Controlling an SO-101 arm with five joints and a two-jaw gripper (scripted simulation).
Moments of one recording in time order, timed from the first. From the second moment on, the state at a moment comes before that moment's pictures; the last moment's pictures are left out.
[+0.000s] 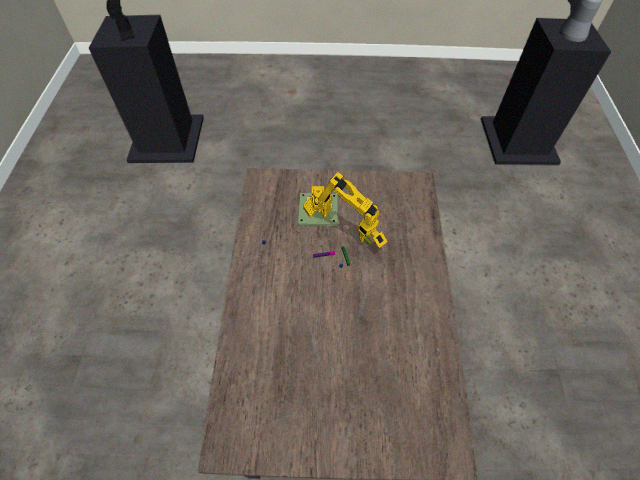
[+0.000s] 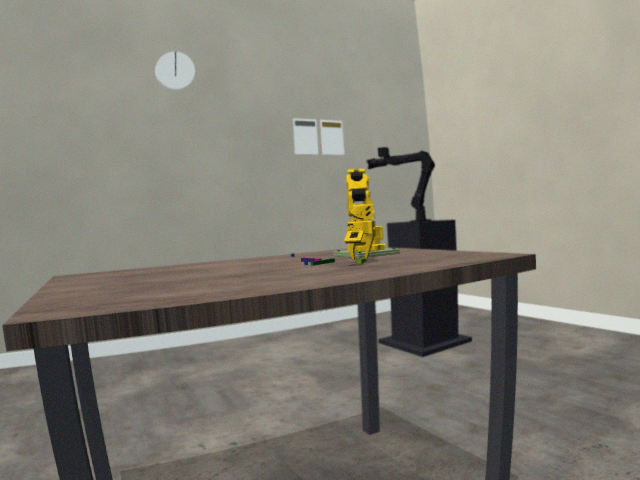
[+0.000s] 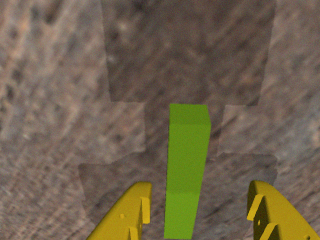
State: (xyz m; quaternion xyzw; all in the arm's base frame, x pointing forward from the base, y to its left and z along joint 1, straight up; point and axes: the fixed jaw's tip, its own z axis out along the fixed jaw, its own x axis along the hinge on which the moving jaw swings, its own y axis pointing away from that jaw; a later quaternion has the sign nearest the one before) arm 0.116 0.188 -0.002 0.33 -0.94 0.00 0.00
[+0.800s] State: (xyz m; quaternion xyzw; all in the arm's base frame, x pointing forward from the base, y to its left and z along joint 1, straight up) arm 0.114 0.186 -0.008 0.33 -0.94 0.00 0.00
